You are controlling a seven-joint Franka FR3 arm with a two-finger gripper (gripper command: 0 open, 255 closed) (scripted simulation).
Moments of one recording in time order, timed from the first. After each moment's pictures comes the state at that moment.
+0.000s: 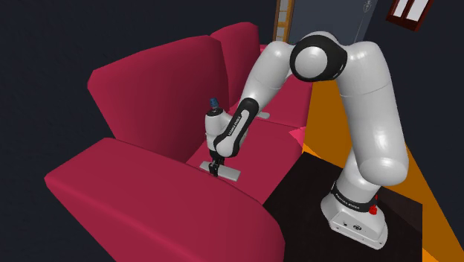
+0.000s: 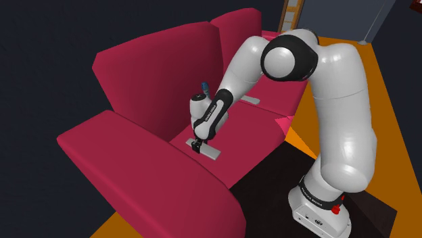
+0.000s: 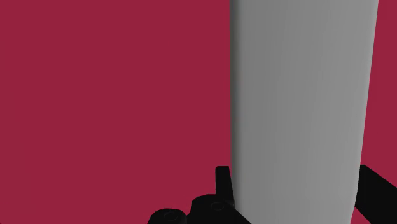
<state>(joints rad) 0.18 0.54 0.07 -2.19 -0.11 2.73 0.03</state>
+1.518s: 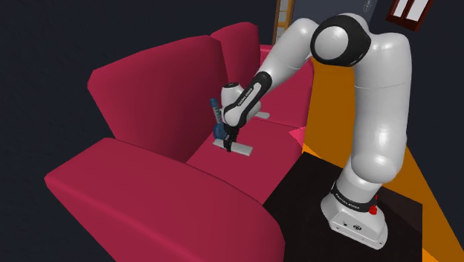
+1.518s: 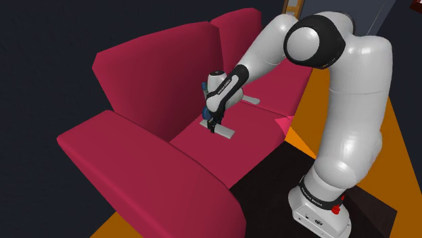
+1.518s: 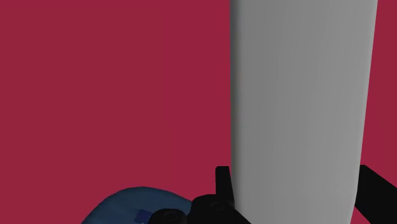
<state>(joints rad) -0.02 0.36 0.05 -2.23 -0.05 2.59 -0.23</state>
